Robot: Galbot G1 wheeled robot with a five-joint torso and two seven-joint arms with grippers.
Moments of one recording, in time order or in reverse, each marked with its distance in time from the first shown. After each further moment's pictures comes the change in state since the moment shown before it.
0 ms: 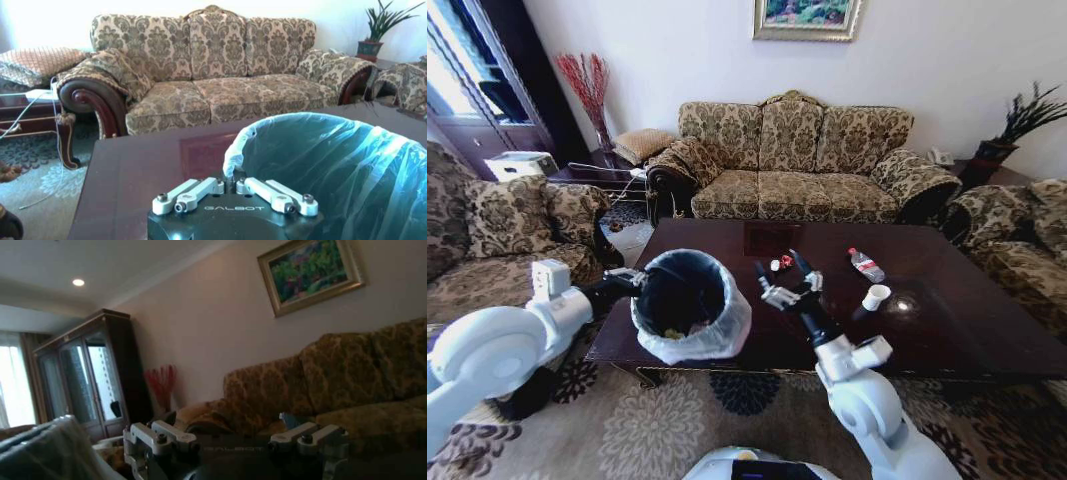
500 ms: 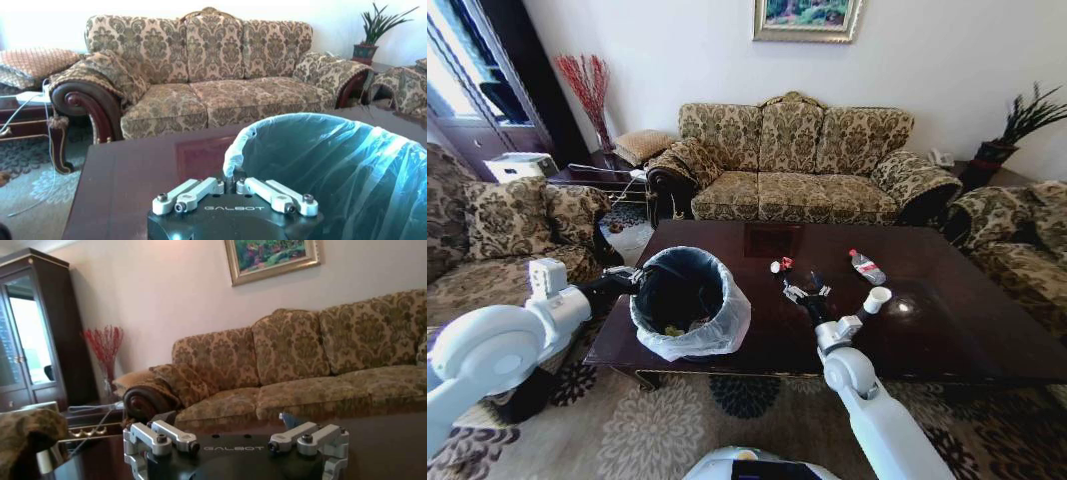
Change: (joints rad) left arm -0.010 -0.002 0.018 0.007 0.010 -0.009 0.028; right arm 0.163 0.049 -0.005 -0.390 -0.068 0.043 0.034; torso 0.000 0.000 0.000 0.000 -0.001
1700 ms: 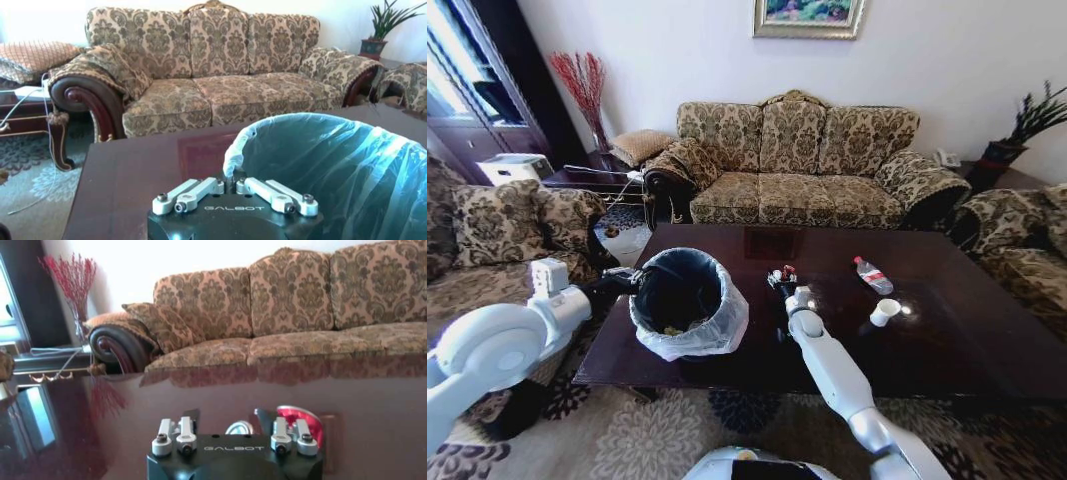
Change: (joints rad) left arm 0.001 0.012 0.009 0.024 -0.003 -0.003 0.001; right arm 0.439 0.205 -0.102 -0.726 -0.100 0.045 -0.077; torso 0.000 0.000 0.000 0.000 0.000
